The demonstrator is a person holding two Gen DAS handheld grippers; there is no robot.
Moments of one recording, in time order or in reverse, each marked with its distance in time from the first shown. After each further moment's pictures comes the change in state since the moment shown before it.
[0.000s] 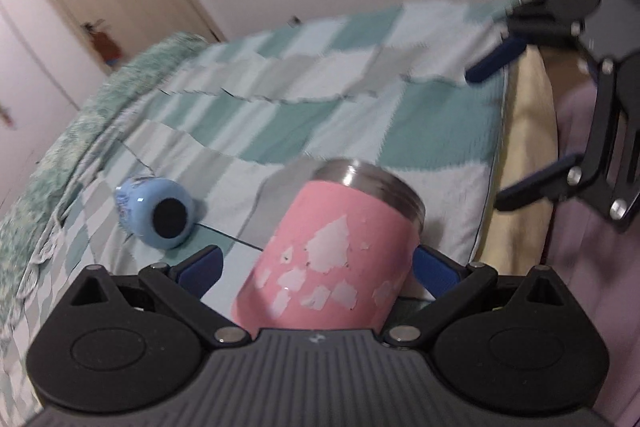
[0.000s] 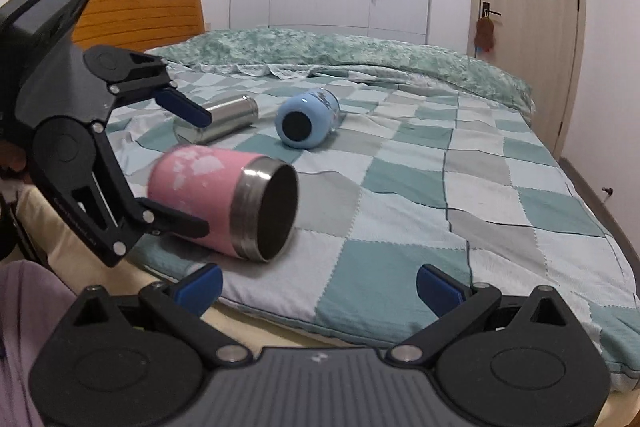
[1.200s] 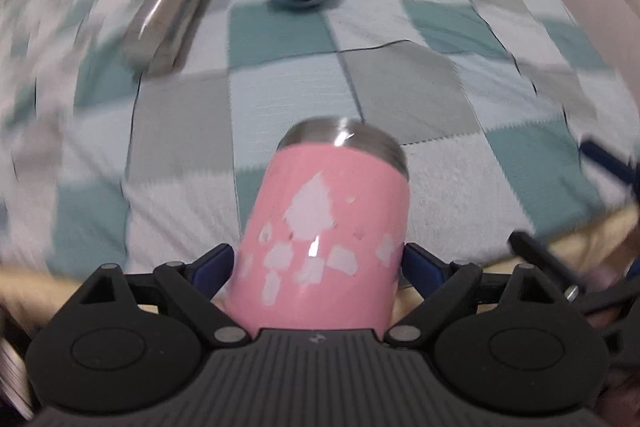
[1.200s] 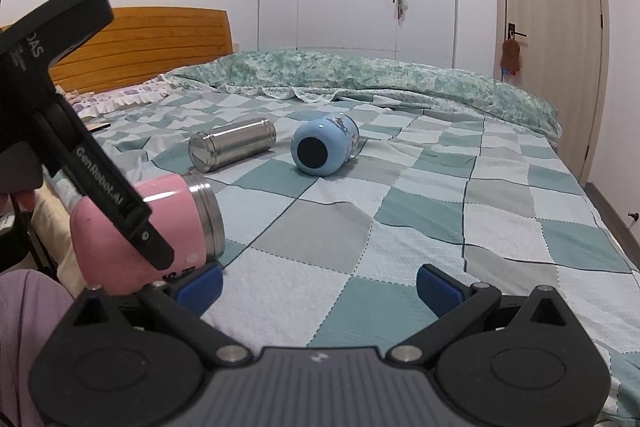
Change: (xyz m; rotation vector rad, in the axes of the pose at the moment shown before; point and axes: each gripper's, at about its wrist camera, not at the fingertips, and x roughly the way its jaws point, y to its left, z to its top) left arm -0.008 0.045 -0.003 -0.877 0.501 0.103; right arm 0.010 -0.011 0.010 -0.023 -0.084 0.090
